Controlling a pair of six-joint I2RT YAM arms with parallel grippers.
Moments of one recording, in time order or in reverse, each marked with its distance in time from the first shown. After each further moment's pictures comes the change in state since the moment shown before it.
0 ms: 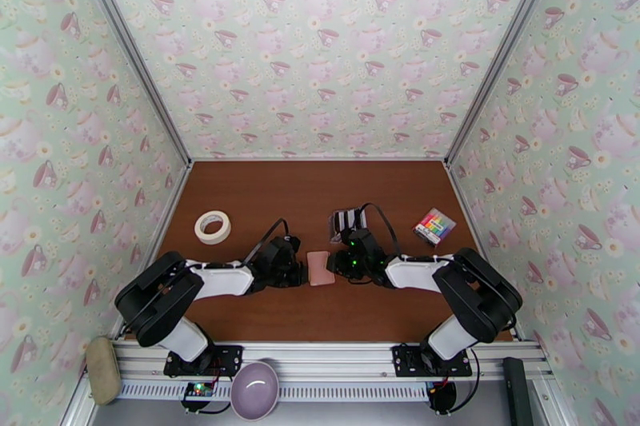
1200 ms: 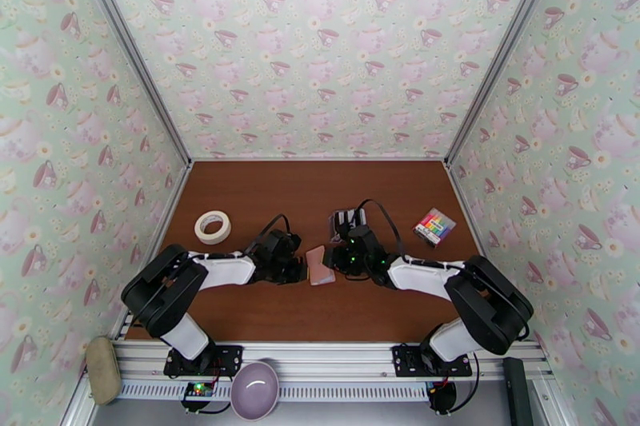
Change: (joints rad) left arm 0.082 0.053 0.079 -0.109 0.127 0.060; right arm 0.026 -0.074 0.021 0.023 -0.015 0.071
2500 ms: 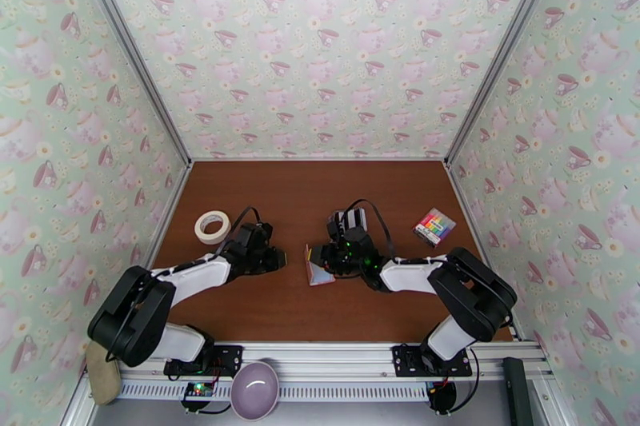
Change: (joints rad) left arm 0.188 -0.226 -0.055 -0.113 -0.088 0.093; right arm 0.057 0.095 -0.015 0.328 -0.125 0.193
